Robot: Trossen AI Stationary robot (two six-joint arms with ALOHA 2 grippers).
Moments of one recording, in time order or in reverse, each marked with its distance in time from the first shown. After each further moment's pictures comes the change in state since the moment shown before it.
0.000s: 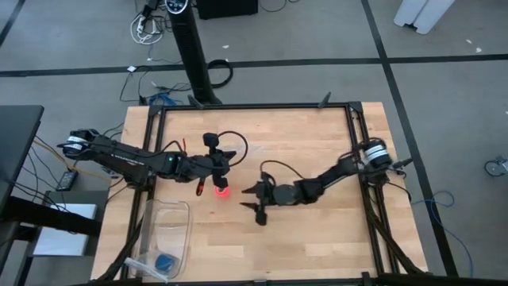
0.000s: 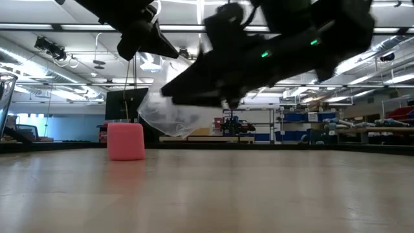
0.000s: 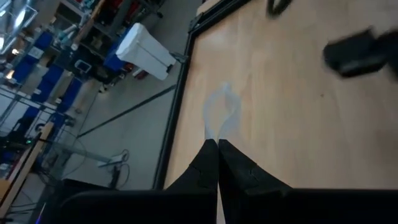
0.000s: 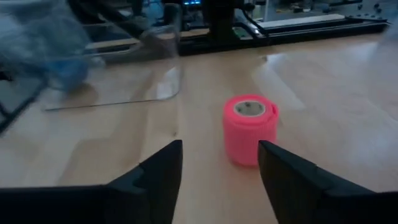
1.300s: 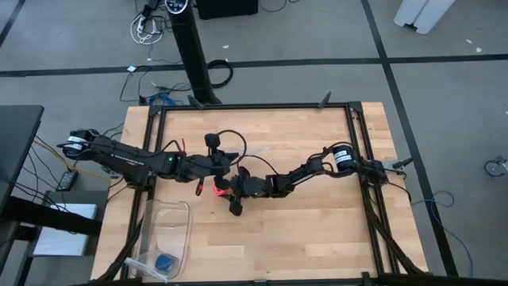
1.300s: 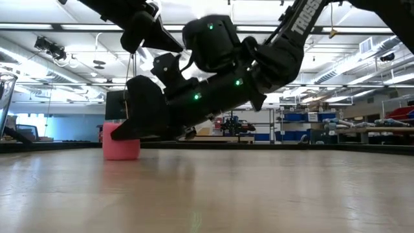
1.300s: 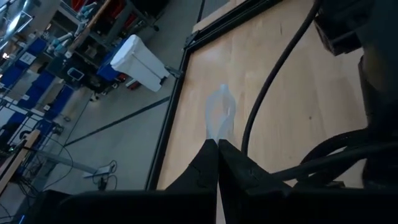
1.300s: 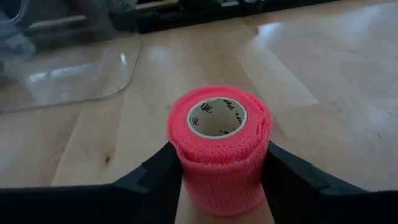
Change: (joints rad) left arm 0.002 0.000 0.000 0.055 0.048 -0.016; right arm -0.130 0.315 0.380 -0.142 -0.107 0.025
